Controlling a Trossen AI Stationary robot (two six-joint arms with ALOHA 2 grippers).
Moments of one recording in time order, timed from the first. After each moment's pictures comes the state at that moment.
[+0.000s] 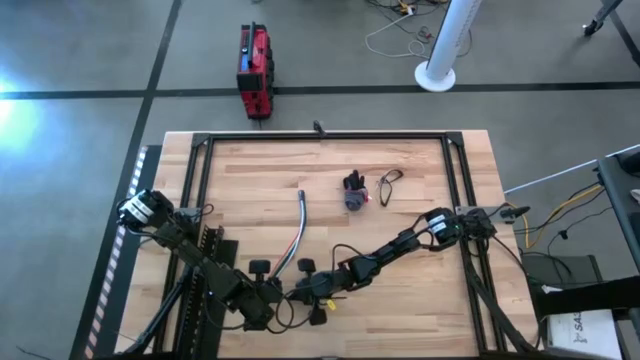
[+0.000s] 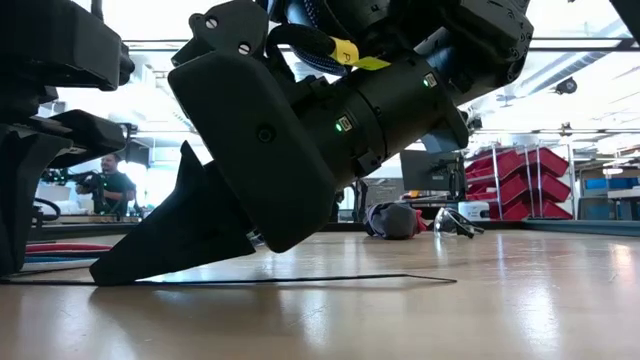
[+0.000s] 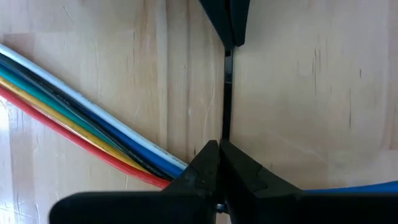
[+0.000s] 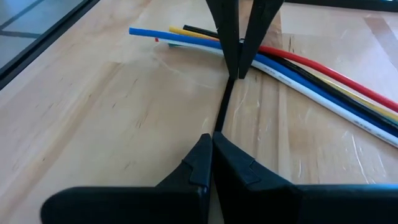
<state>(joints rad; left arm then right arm) -0.73 1.75 1.00 -0.56 -0.22 -0.68 0.36 2.43 1.40 0.40 0.05 0.11</state>
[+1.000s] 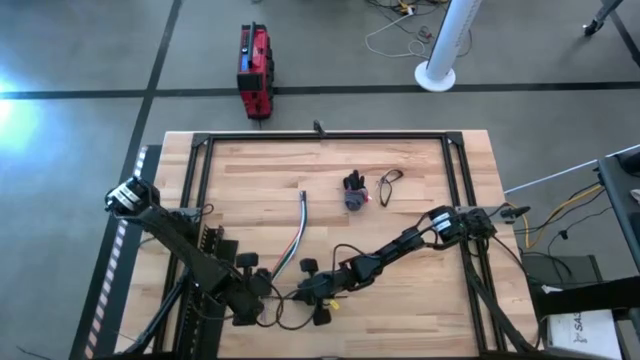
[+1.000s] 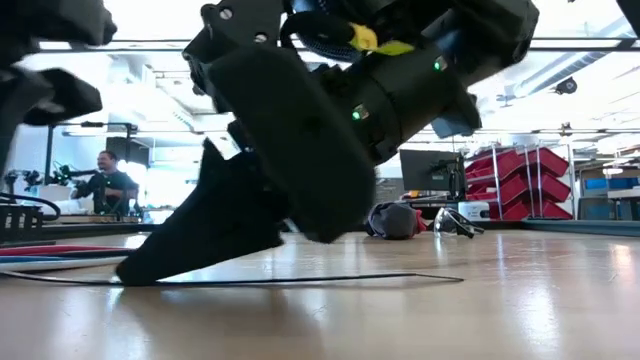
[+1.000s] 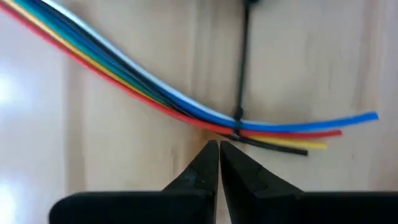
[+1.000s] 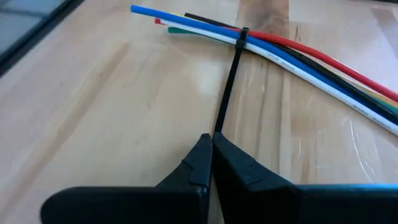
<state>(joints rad) -0.73 1.60 1.00 -0.73 -0.21 -0.77 0.37 2.38 1.40 0.32 0.04 0.08</state>
